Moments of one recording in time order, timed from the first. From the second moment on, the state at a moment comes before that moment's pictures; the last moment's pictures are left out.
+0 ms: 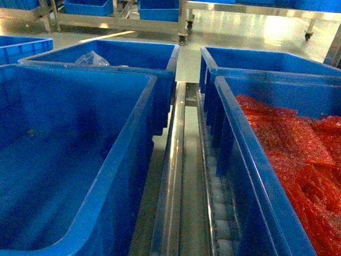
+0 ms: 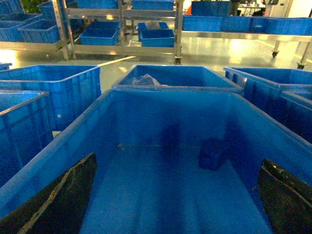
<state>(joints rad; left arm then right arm) 0.00 0.01 0.01 0.00 0.00 0.00 0.00 0.01 0.01 -0.01 0.00 0.00</state>
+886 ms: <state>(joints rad) 0.00 0.01 0.01 0.00 0.00 0.00 0.00 0.01 0.01 -0.01 0.00 0.00</state>
